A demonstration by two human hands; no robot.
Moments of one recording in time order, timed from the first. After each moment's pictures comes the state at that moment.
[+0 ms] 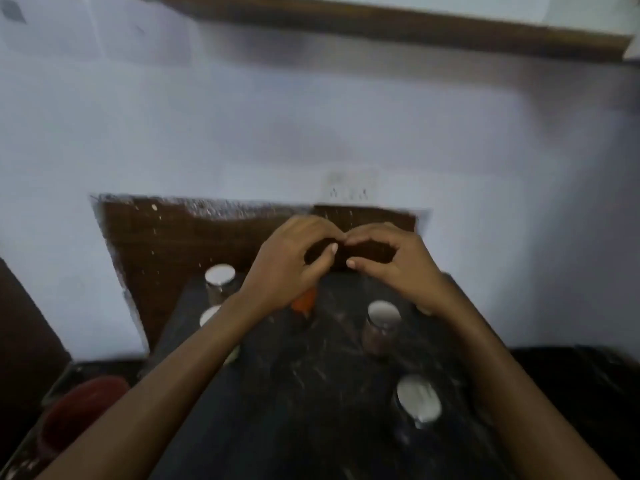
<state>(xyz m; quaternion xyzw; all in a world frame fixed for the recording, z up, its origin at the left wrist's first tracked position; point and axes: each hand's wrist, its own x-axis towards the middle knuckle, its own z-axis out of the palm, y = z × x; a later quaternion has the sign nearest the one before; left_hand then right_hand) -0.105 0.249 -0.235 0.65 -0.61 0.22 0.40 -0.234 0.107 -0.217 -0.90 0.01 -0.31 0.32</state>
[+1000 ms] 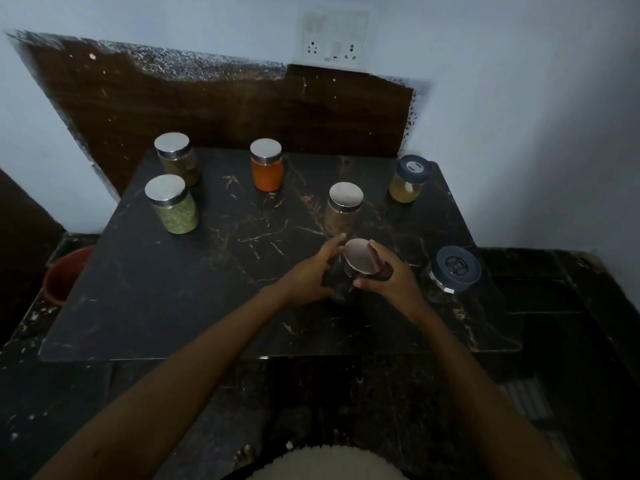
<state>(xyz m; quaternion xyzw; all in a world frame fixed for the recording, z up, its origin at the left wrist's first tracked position) -0.229 0.170 -0.461 0.75 -0.48 -0.31 0.33 -0.365 0.023 -0.464 -0.81 0.27 -0.11 0.50</state>
